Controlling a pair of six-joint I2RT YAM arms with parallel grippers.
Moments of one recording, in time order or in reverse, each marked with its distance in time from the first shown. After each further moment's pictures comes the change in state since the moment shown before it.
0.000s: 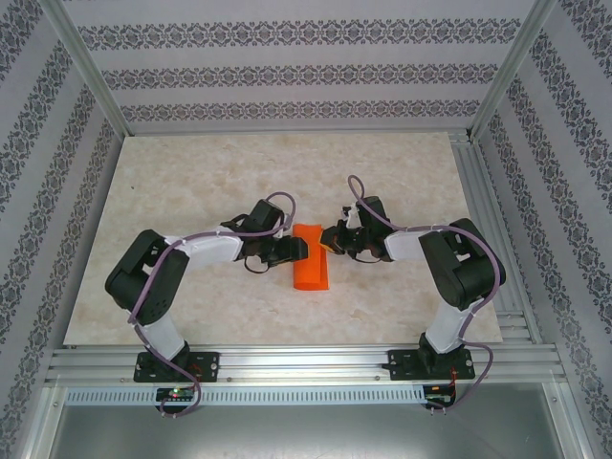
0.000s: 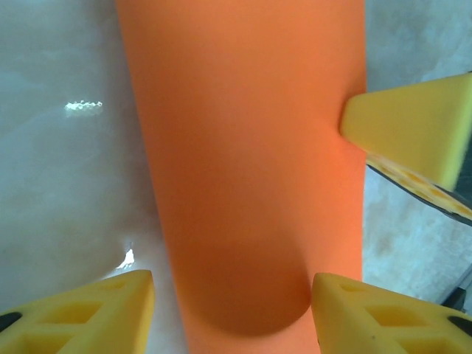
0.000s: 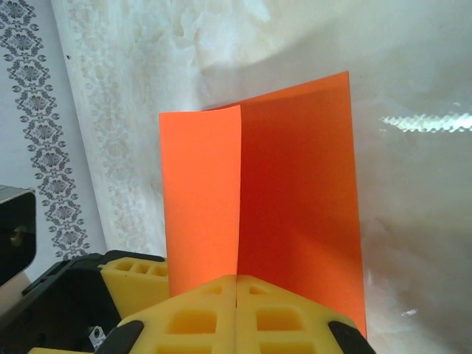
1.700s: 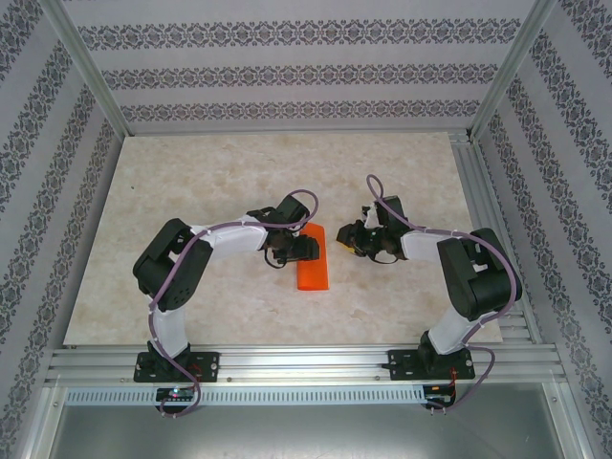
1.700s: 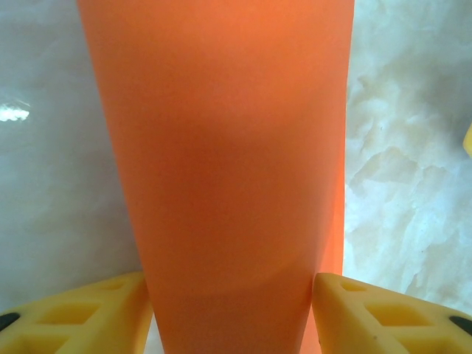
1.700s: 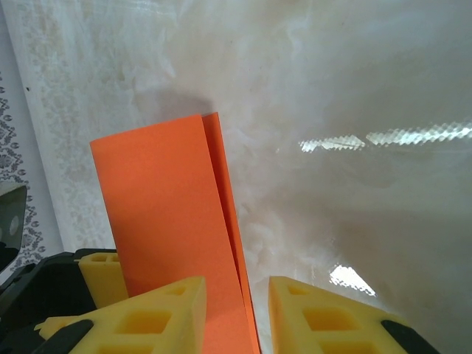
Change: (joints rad) left arm -0.088 0.166 0.241 -0.228 -0.152 0.013; right arm -0.108 -0.104 -0.034 -0.186 0.051 -0.136
